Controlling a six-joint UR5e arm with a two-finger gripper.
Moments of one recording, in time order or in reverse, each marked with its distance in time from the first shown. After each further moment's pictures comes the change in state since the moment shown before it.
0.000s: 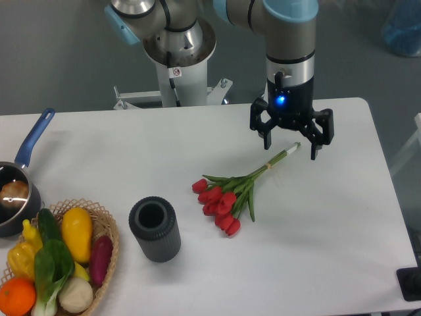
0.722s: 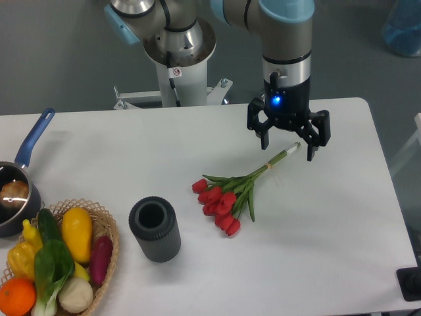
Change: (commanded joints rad) arm -0.009 0.005 -0.023 0.005 0.000 0.028
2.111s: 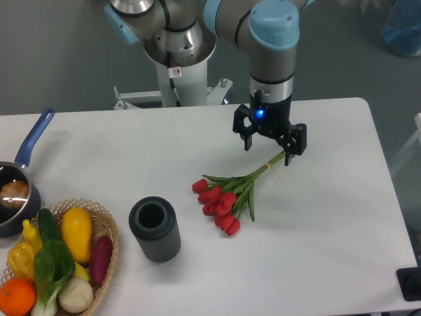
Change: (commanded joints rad) arm -0.018 -0.001 -0.166 0.005 0.006 0.097
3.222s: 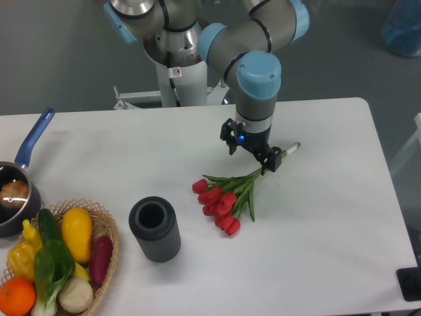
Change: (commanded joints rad) arm -0.031 -0.107 -0.043 0.002 0.077 0.040
